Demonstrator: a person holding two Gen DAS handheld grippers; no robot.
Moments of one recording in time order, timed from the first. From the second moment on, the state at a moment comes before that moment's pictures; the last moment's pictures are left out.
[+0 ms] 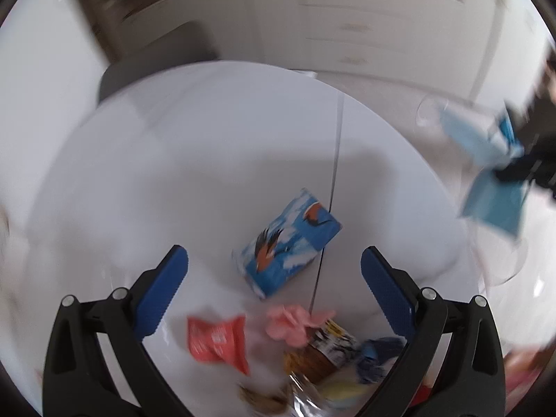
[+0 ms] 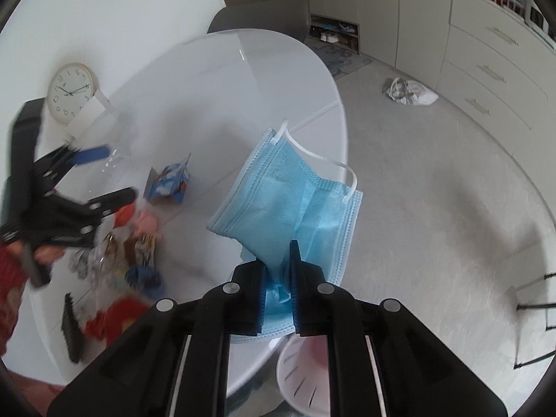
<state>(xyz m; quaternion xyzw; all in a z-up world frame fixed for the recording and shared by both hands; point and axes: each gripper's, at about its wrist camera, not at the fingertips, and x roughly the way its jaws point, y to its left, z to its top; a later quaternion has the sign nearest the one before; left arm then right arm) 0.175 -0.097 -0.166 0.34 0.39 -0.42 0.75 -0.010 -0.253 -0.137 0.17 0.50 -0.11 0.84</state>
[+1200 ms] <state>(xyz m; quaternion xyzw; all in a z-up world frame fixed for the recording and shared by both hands) 0.134 -0.122 -0.138 0.36 0.36 -0.51 0.69 -0.168 -0.294 -0.409 0.37 0.59 -0.26 0.67</state>
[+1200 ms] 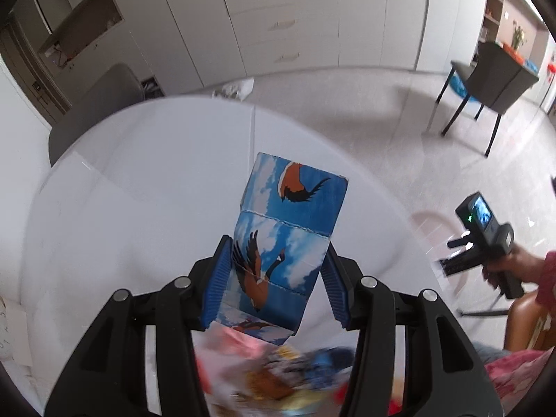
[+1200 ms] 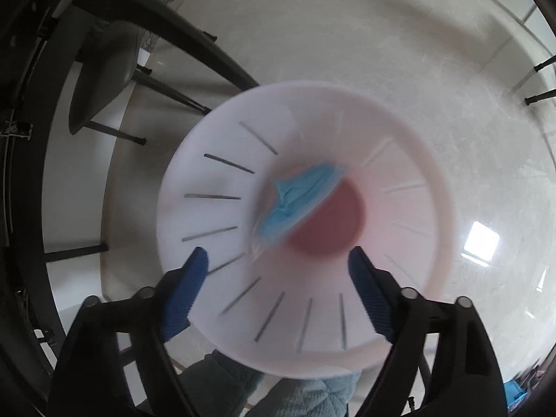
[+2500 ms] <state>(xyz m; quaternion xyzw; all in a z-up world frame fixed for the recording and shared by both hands) -0.089 -0.198 -0.280 0.28 0.57 -0.42 0.65 -0.239 -0.363 -0.227 0.21 0.56 -0.21 0.77</state>
